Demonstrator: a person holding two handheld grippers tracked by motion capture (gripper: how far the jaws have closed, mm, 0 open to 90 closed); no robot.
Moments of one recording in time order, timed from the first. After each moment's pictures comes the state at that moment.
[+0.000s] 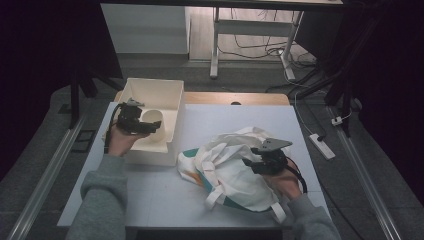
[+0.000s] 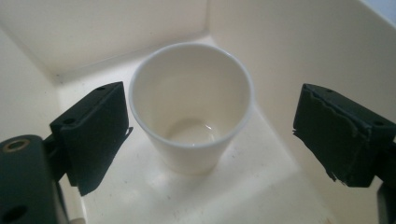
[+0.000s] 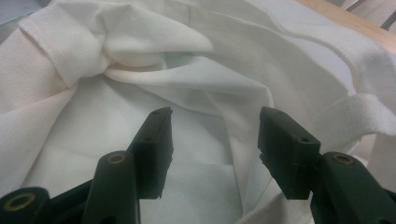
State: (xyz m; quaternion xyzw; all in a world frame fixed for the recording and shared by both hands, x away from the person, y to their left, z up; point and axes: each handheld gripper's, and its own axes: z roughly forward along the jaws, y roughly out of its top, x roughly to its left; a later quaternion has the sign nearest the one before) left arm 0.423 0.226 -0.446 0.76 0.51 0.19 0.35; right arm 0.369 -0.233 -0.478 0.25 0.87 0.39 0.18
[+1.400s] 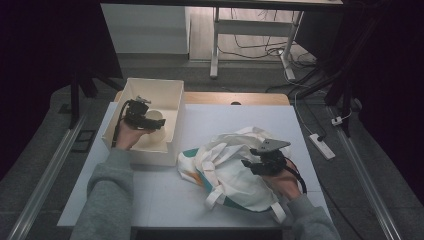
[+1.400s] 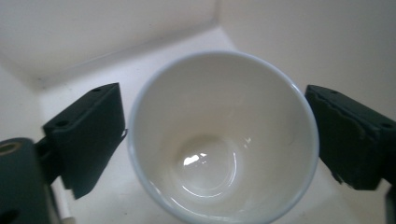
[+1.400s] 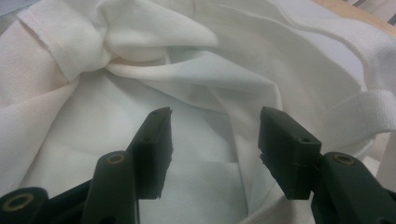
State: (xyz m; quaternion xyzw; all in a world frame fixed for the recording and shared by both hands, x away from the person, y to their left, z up) left arm 0.457 0.220 -0.467 0.78 0.50 0.18 0.33; right arm 0.369 -0.231 -0.481 0.25 0.87 0.38 0.18
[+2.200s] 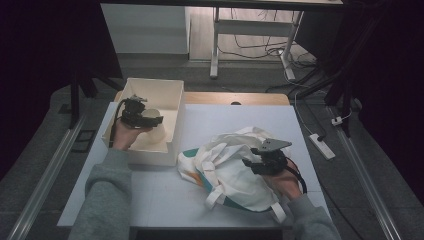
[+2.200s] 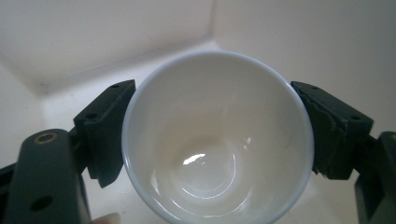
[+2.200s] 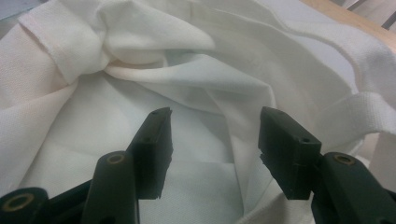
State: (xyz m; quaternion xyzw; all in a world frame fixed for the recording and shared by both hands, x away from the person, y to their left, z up) left arm 0.448 0.230 -0.455 0.77 0.50 0.17 0.36; right arm 0.368 -0.232 -0.479 0.25 0.87 0.39 0.19
